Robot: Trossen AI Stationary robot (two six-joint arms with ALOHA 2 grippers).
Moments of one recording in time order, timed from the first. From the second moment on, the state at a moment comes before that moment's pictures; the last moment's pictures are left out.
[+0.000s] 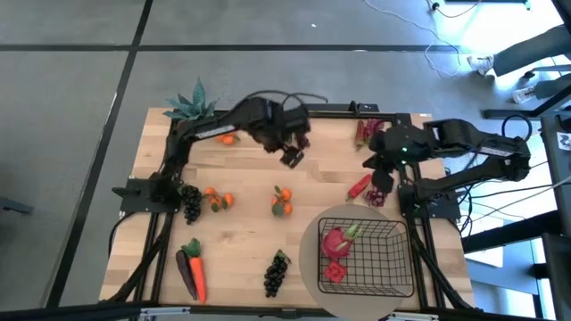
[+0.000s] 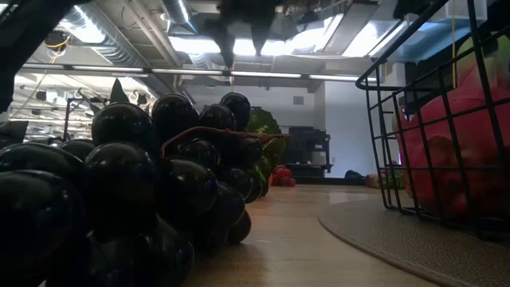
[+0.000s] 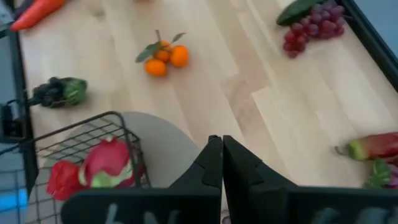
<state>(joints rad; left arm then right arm) 0.20 2.08 2.36 -1.51 -0.13 -0.68 -0.01 1.09 1.39 -1.25 0.10 0.39</state>
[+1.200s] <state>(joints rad) 0.04 2.14 2.21 -1.50 0.07 -0.36 -0.14 1.13 1.39 -1.32 0.07 0.25</state>
